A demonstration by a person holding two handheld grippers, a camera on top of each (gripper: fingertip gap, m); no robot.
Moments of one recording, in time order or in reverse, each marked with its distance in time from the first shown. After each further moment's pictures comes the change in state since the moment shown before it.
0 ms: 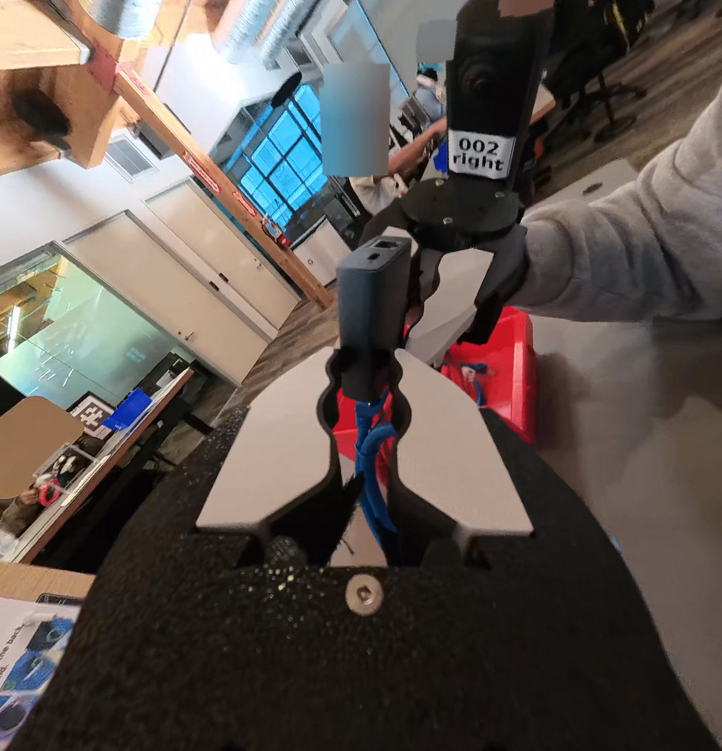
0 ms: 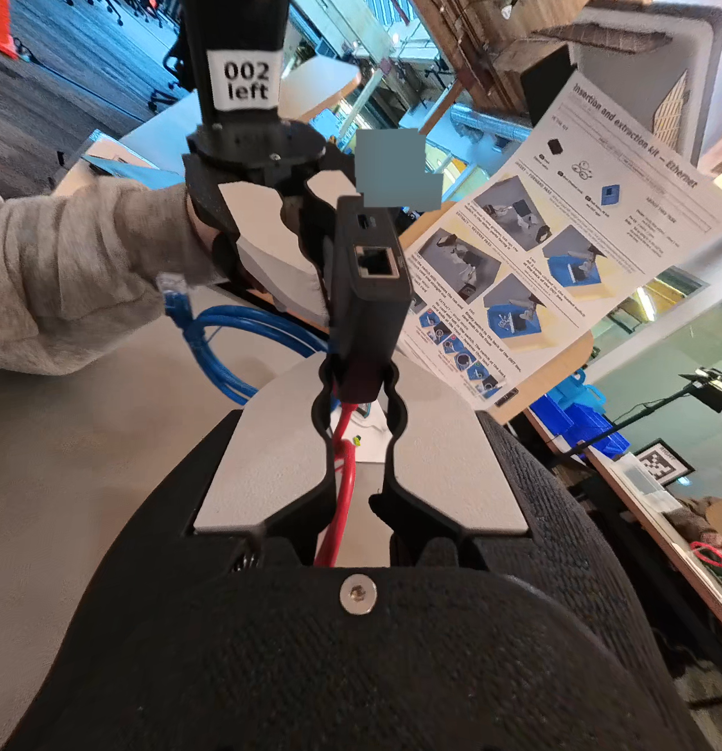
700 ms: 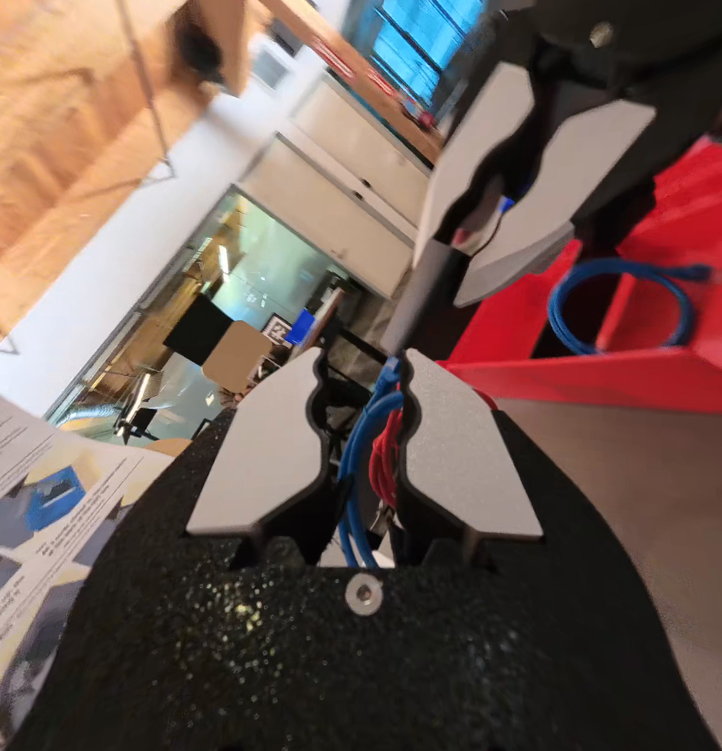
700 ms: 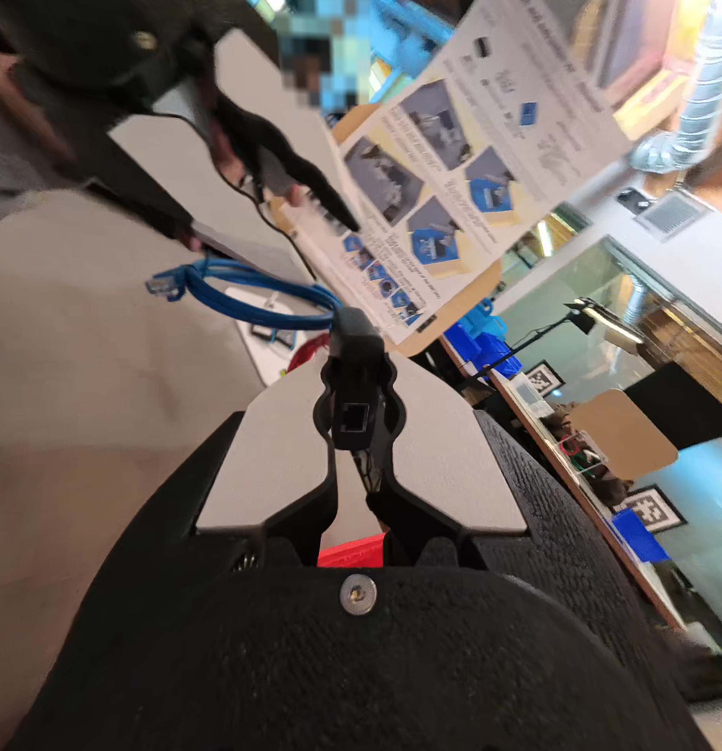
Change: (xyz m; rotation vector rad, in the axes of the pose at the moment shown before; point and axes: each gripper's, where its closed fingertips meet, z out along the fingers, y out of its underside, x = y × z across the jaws) left arm -0.038 0.028 0.010 -0.275 -0.383 0.269; right arm 0.036 0.035 -0.023 -0.197 0.214 -0.089
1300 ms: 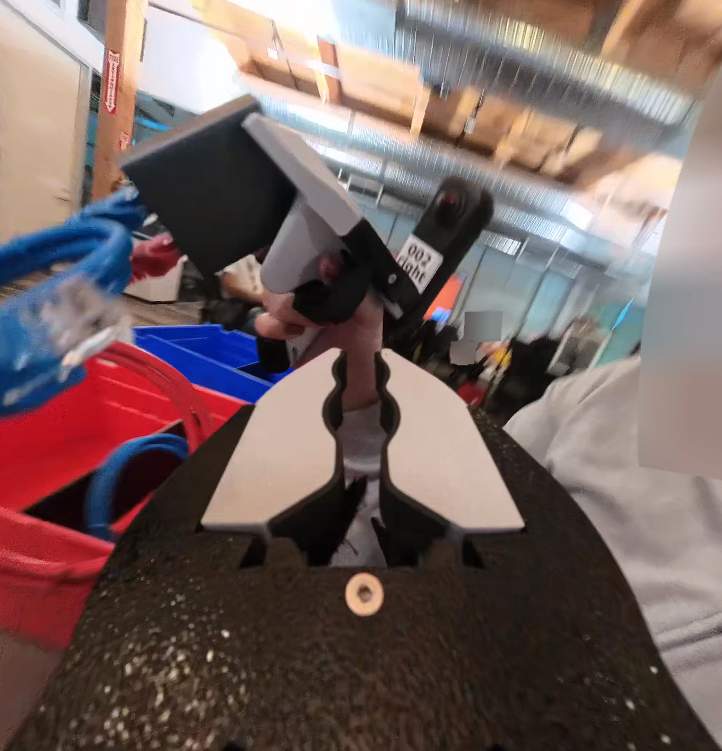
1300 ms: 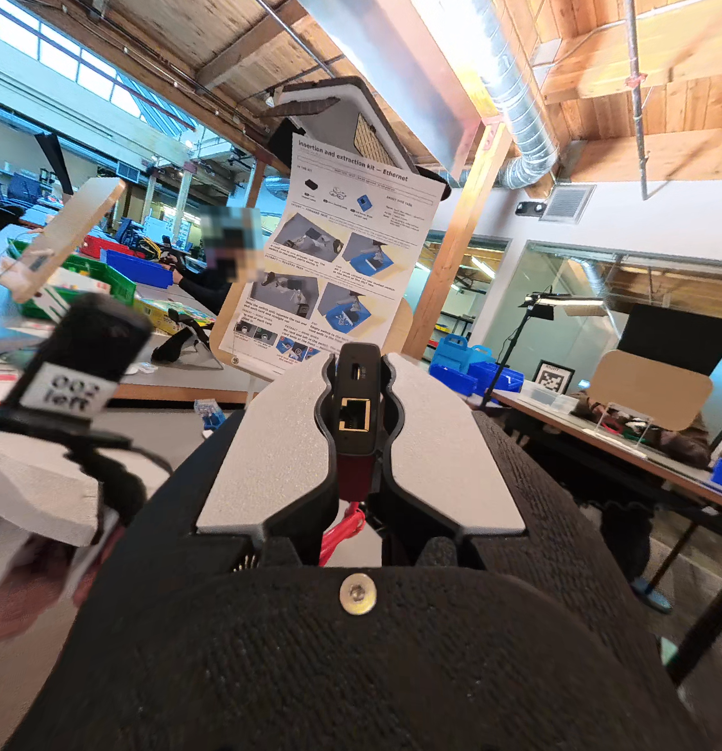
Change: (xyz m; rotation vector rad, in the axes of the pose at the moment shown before) left arm 0.105 -0.081 0.040 0.474 0.645 -1.347; right arm 0.084 -0.001 -0.047 0.286 0.213 0.416
